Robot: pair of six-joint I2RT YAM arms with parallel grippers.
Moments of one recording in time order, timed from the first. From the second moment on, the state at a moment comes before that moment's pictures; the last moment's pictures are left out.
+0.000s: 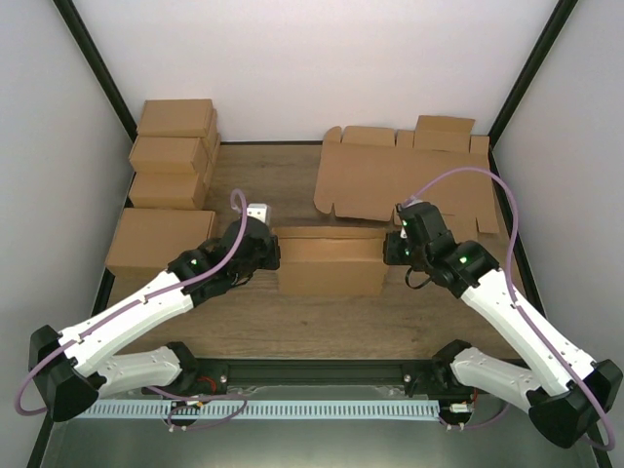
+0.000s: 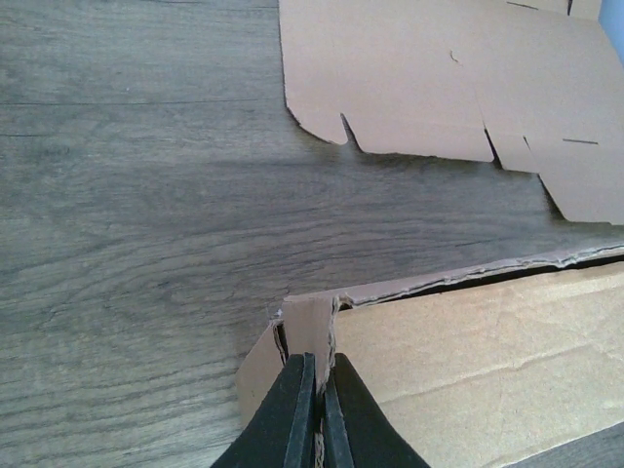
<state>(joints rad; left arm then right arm) -0.85 1.10 0.95 -0.57 -0.29 -0.61 0.58 0.99 1.00 -0.83 0.13 0.48</state>
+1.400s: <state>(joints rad) -0.88 1.00 0.79 -0.38 -0.34 -0.64 0.77 0.89 0.81 -0.65 0.40 0.79</state>
